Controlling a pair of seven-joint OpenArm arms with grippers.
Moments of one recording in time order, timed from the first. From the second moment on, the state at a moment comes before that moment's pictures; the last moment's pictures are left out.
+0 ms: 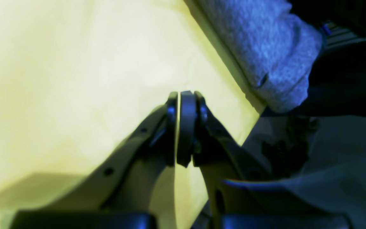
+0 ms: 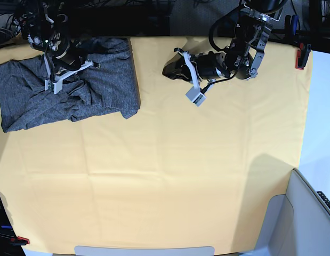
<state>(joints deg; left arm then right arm) 6.2 -16.0 16.6 93.1 -50.5 -24.8 54.3 -23.8 24.2 -1.0 116.7 35.1 -26.9 -58.5</state>
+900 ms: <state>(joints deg) -12.7 -6.0 35.0 67.7 -53.7 -26.8 47.3 -23.3 20.7 -4.8 116.7 33.7 -27.4 -57.4</state>
